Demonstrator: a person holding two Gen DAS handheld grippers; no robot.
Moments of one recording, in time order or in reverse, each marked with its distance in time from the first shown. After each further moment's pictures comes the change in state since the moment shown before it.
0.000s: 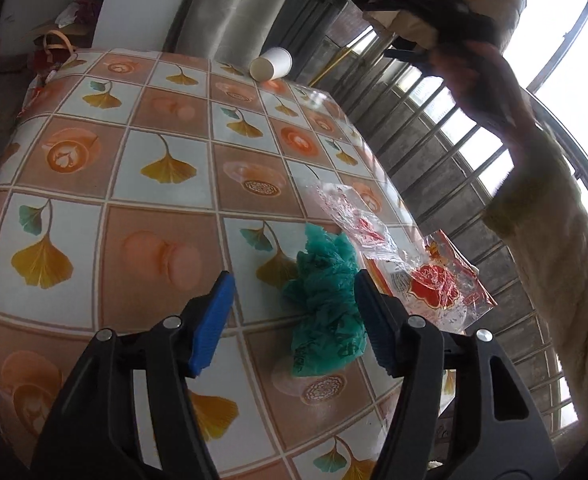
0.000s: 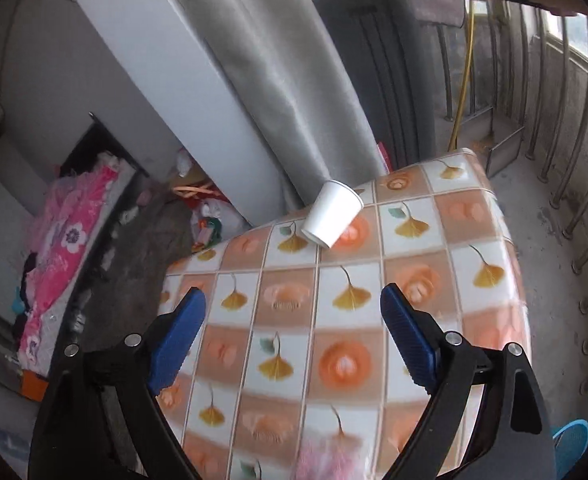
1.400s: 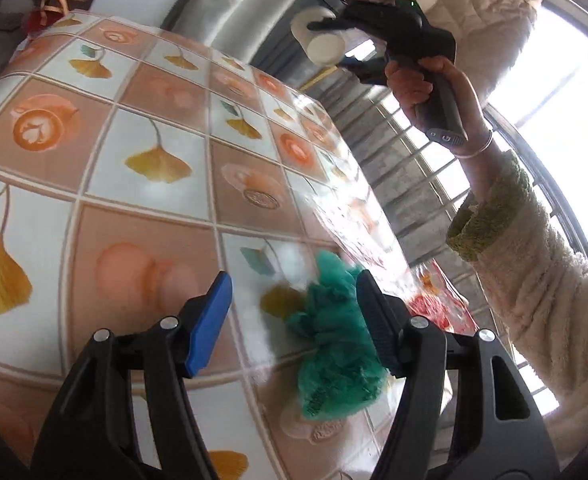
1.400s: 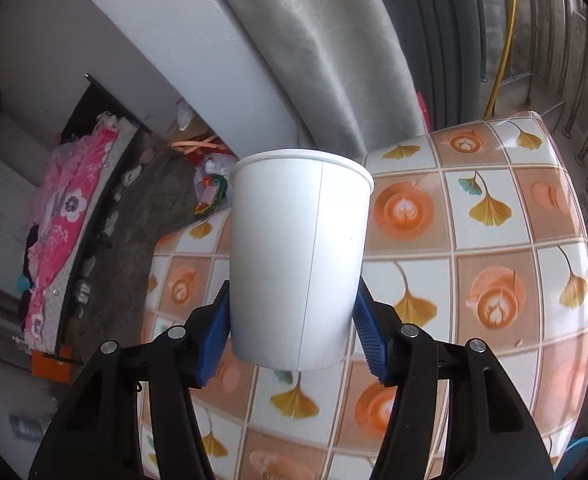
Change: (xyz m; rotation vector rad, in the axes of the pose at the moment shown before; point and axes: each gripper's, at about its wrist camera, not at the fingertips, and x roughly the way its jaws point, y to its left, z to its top) left arm 0.043 0.029 0.005 -0.070 0.015 -0.182; right arm 0.079 0.024 -0.013 -0.020 0.148 0.117
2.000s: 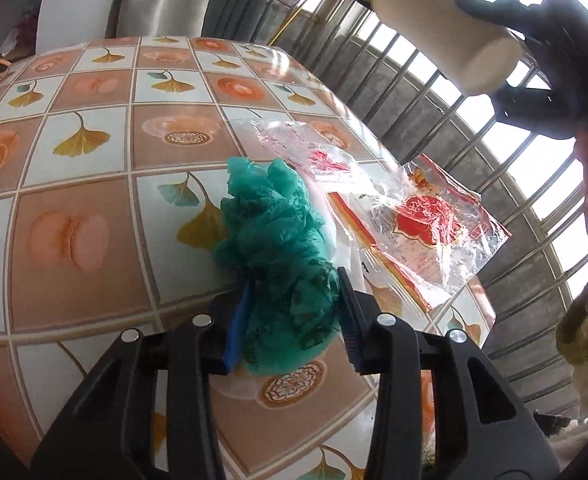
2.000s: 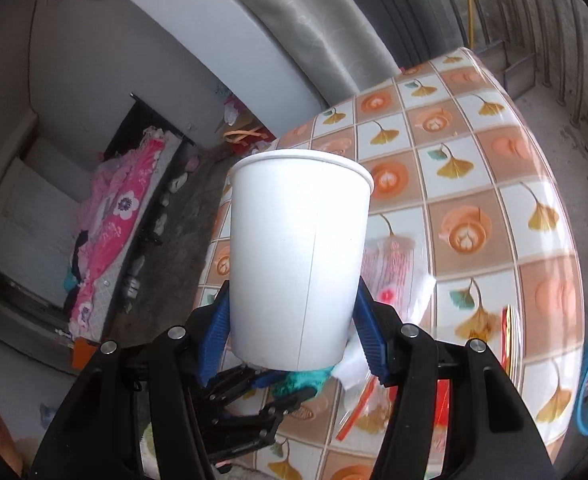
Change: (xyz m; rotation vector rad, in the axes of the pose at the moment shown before) left arm 0.036 -0.062 -0.041 0.261 0.130 0.138; right arm -0.173 -0.014 -0.250 0.105 -0.093 0.151
